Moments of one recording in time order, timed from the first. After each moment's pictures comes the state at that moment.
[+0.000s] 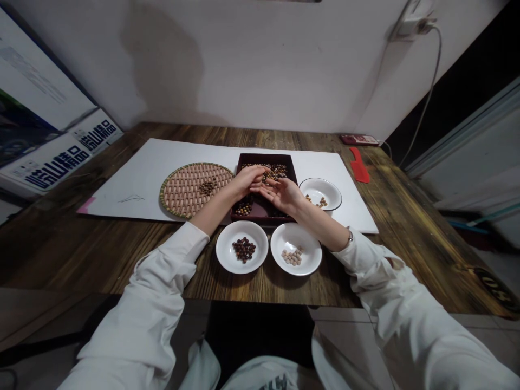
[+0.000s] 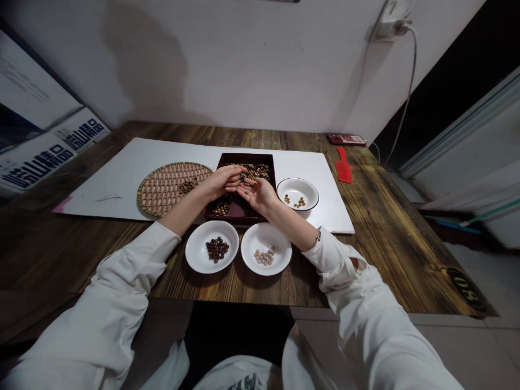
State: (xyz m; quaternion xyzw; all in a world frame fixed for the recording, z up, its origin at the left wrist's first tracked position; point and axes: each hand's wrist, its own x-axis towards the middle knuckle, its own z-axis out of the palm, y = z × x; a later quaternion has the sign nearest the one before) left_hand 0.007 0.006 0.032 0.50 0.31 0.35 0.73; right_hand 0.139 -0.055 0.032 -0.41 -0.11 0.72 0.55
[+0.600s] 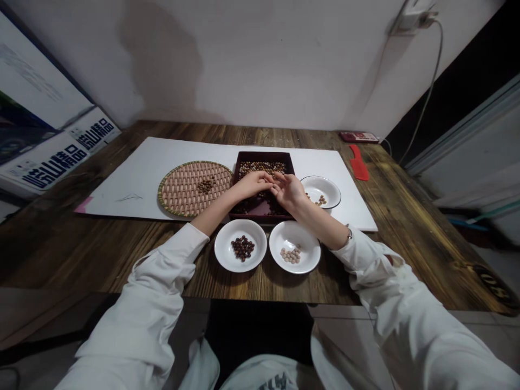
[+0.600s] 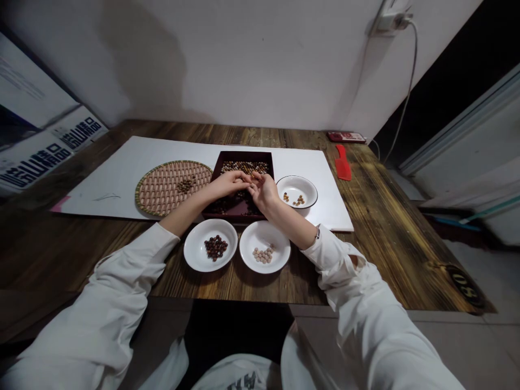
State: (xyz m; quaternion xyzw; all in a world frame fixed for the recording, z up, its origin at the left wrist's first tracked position) left_hand 0.017 -0.008 0.035 0.73 0.40 0.23 0.50; right_hand 0.141 -0.053 0.033 -0.42 -0.09 0.66 0.62
